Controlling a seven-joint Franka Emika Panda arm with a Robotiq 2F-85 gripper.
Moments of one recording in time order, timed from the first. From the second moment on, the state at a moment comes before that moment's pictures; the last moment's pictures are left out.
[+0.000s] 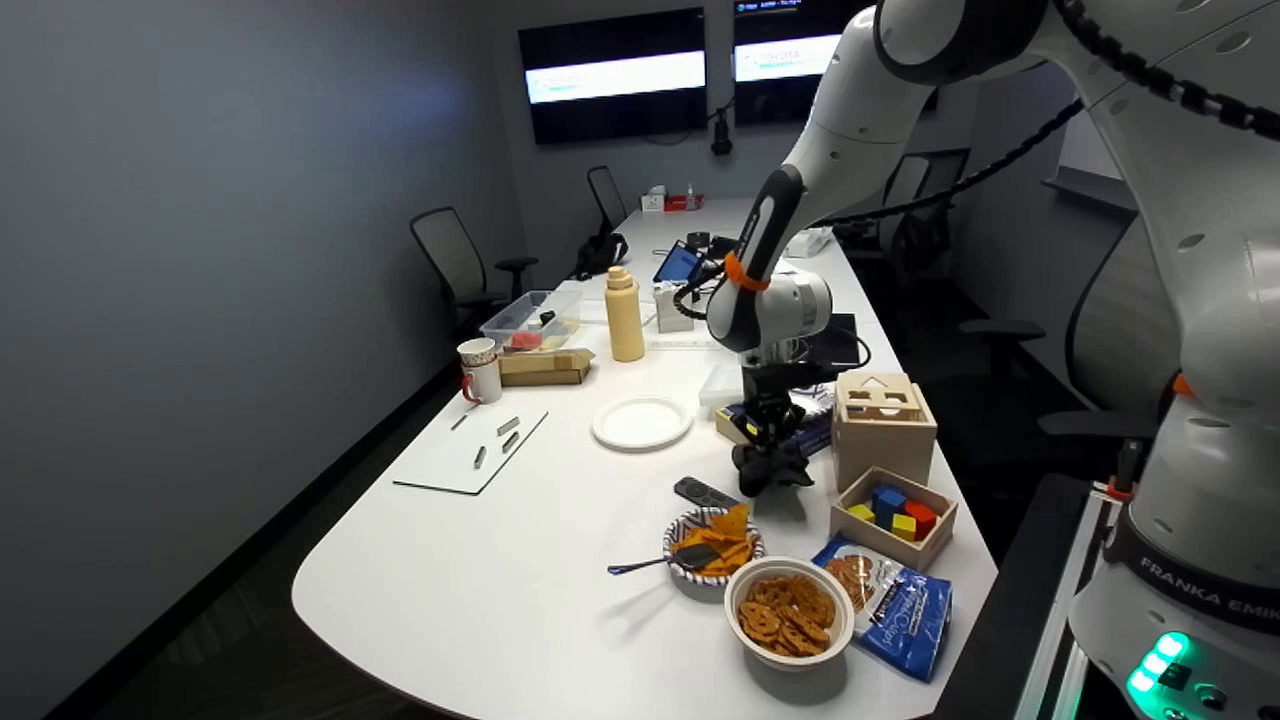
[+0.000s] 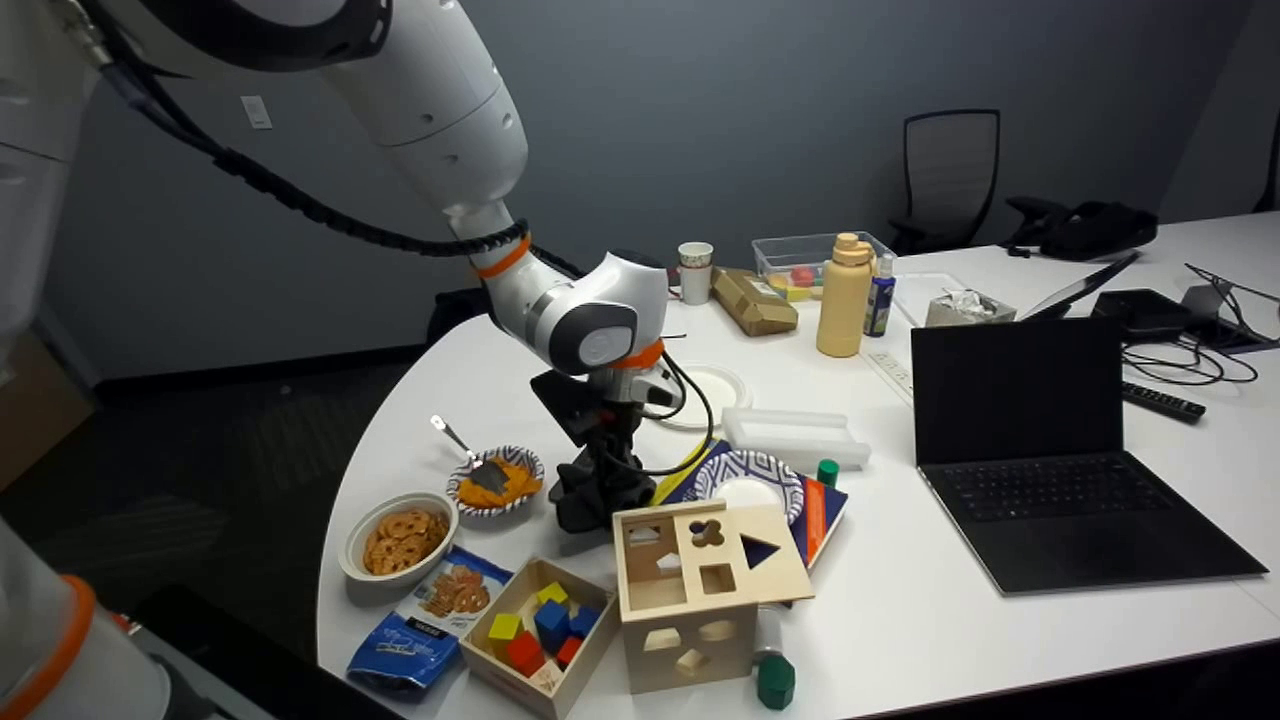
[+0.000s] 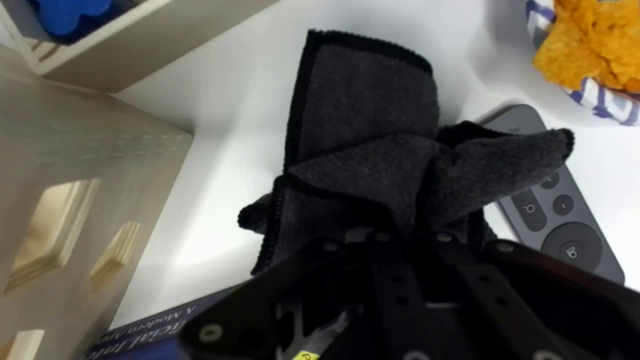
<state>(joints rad) -0.15 0.58 -0.07 -2.16 0.21 2.55 0.15</state>
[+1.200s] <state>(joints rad) -0.08 0.60 -0.06 -2.21 0.19 2.46 0.18</state>
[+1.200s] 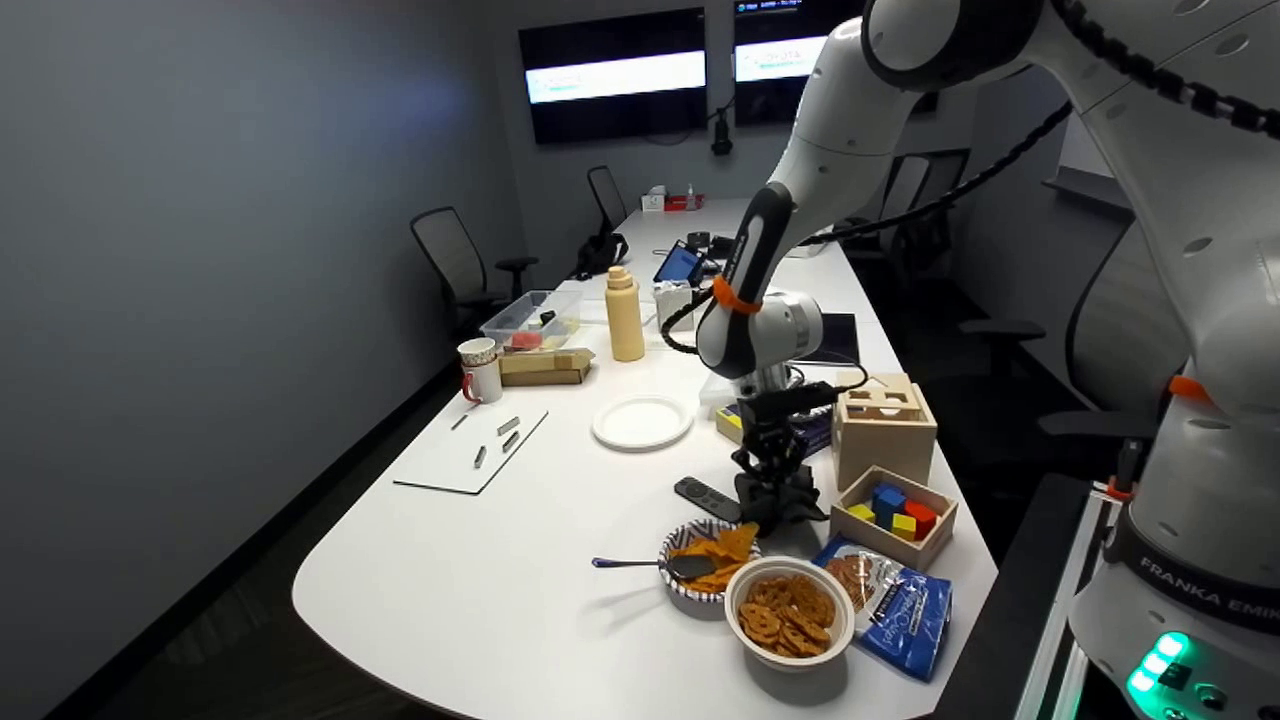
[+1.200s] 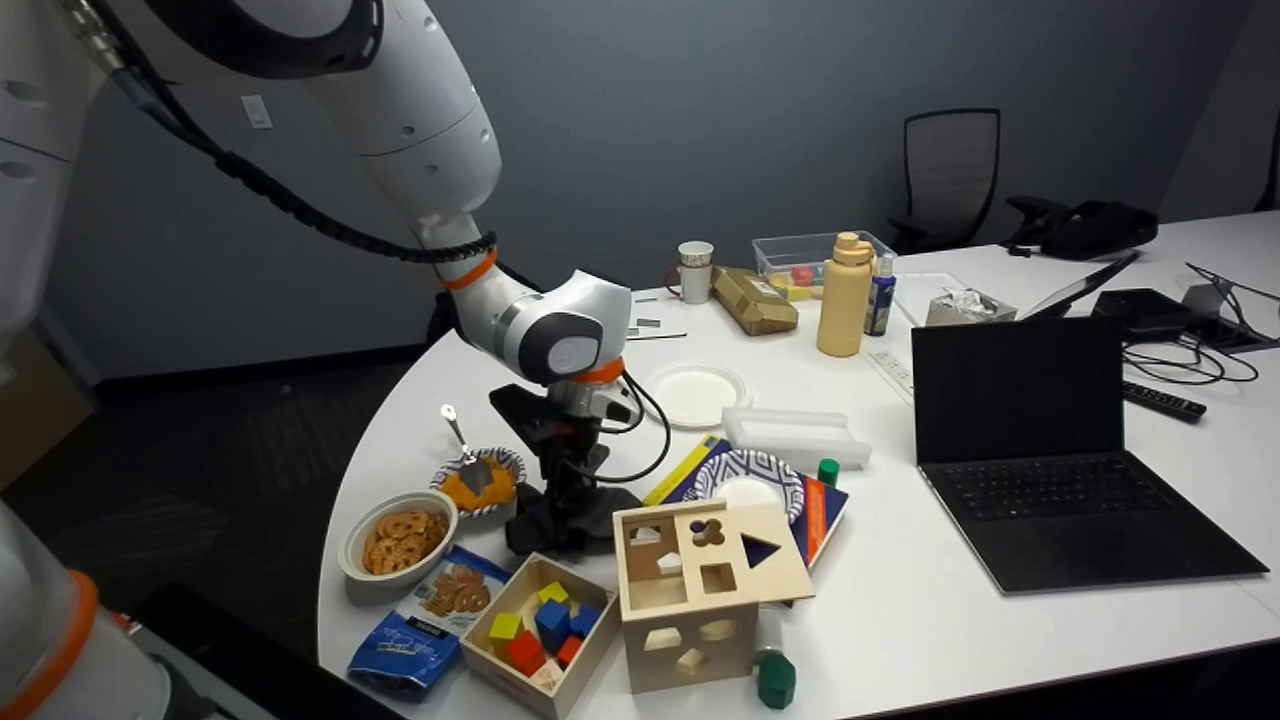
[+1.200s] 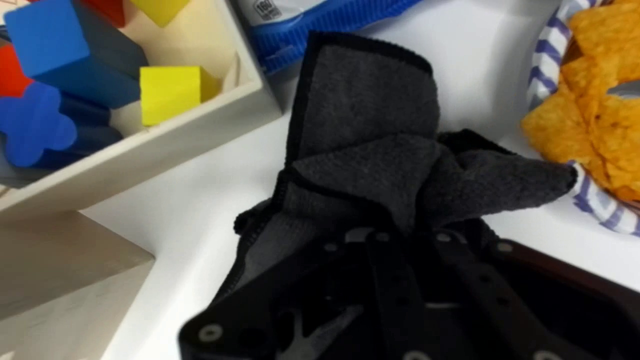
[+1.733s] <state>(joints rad) -0.08 0.60 -0.10 -2.21 0.20 2.53 0.20</state>
